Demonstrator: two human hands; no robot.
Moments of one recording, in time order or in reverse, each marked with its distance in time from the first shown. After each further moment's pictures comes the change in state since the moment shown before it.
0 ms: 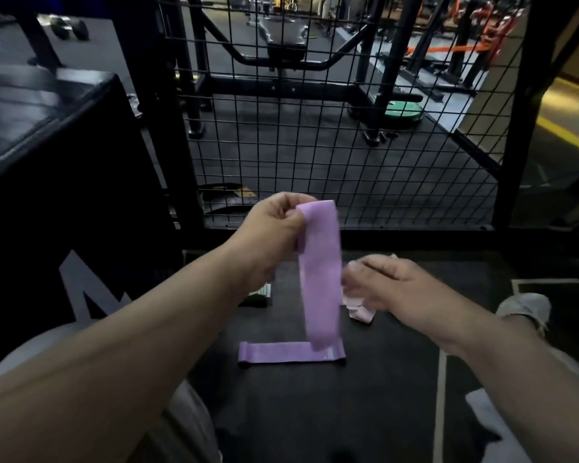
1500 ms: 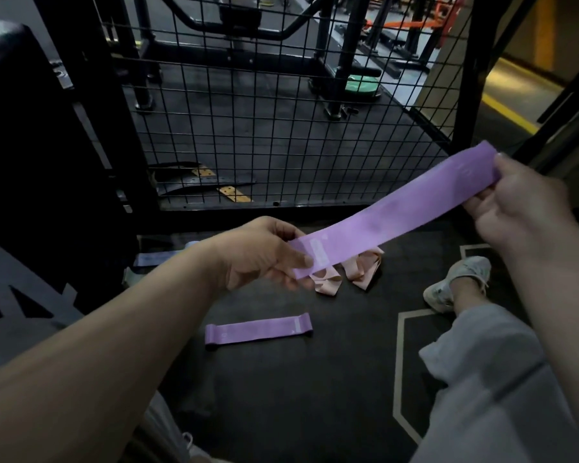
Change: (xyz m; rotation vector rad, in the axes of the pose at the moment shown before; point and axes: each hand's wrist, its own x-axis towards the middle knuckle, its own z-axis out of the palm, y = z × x) left_hand -0.014 -0.021 0.021 0.137 -0.513 -0.328; right_hand 0.005 0.013 -0.132 0.796 0.997 -0.051
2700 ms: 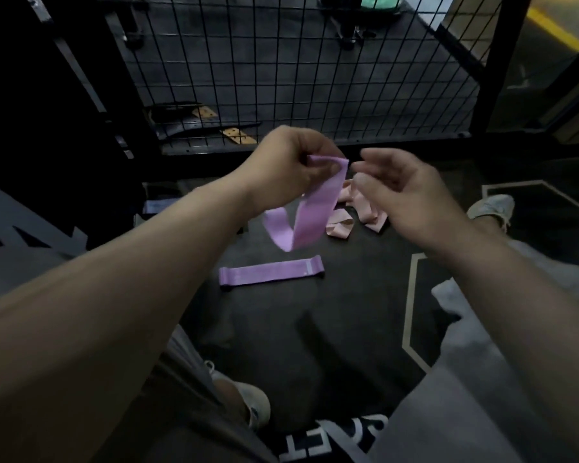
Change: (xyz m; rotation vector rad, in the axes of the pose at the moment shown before) left_hand 0.024 -0.011 0.009 0.424 0.271 0.394; right_hand -0.081 0.102 0.006 -0.618 -0.656 -0.162
